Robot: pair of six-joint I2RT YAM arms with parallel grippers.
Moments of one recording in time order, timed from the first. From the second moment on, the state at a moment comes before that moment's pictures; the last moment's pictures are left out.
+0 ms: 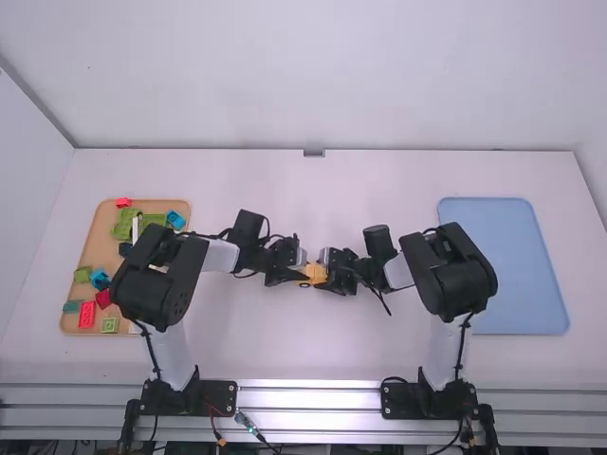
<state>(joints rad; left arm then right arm) -0.27 1.92 0.80 0.05 0.94 1.05 0.33 2.05 0.66 0.44 -0.91 -0.92</state>
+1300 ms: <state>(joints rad) -0.31 1.92 0.81 0.06 0.89 1.01 0.34 2.05 0.66 0.44 -0.92 -0.93</state>
